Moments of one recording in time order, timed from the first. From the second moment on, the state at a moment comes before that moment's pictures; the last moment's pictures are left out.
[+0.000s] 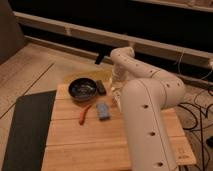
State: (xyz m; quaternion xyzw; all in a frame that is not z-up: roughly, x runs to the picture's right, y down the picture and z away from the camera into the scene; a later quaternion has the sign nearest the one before) arm 0.082 -0.002 0.956 -0.29 0.21 0.62 0.70
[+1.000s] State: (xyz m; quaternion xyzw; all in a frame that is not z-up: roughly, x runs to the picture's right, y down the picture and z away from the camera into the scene) arm 0.073 0.025 0.981 -0.32 0.25 0.59 0.70
